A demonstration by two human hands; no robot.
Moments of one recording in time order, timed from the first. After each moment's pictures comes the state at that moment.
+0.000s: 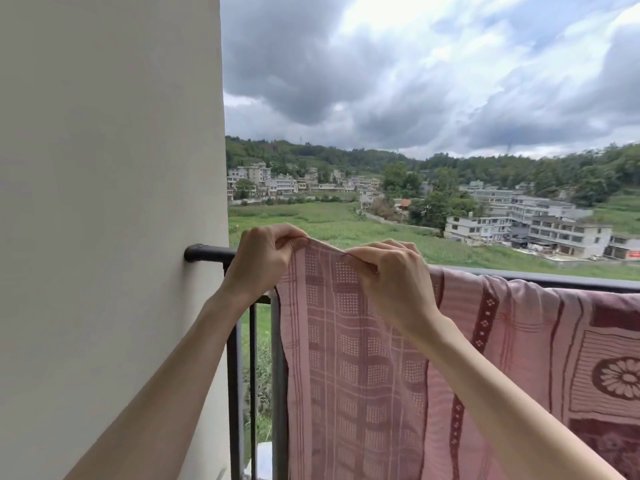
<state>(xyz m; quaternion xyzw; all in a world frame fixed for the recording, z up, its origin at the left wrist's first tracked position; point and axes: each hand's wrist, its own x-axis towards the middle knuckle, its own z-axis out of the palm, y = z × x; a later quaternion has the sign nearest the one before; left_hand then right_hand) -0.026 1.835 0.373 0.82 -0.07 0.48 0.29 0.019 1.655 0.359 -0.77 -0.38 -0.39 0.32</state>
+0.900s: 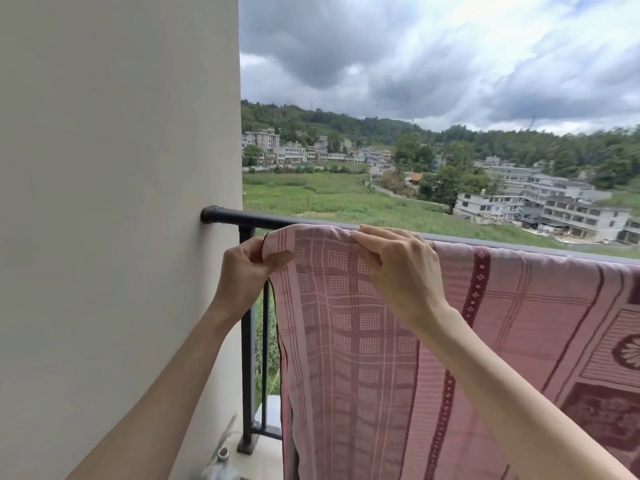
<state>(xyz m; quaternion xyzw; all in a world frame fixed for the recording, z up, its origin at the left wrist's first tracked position) -0.040 1.885 0.285 0.71 -0.02 0.43 0.56 0.003 1.677 0.328 -0.79 -0.38 -0.41 0.25</state>
